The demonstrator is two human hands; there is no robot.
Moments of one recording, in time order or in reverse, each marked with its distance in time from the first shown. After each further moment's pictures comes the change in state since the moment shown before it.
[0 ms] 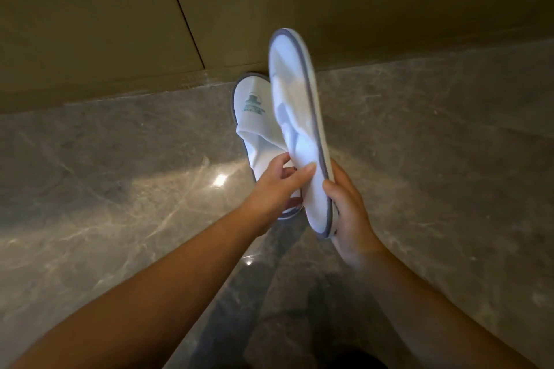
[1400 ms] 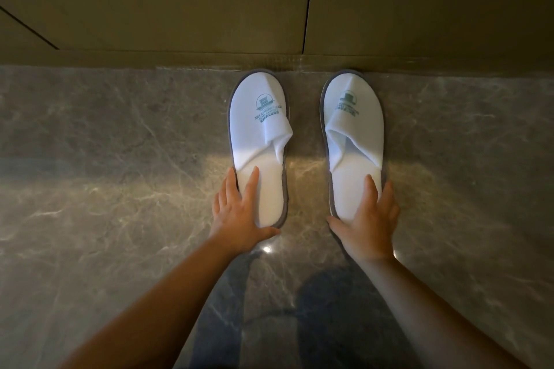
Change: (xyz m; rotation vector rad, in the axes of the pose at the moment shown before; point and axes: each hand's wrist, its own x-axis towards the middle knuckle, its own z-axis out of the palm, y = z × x) left_hand -0.033 -0.095 -0.149 1.148 0.480 -0.023; right_hand 0.044 0.086 0.055 -1.179 0.114 0.010
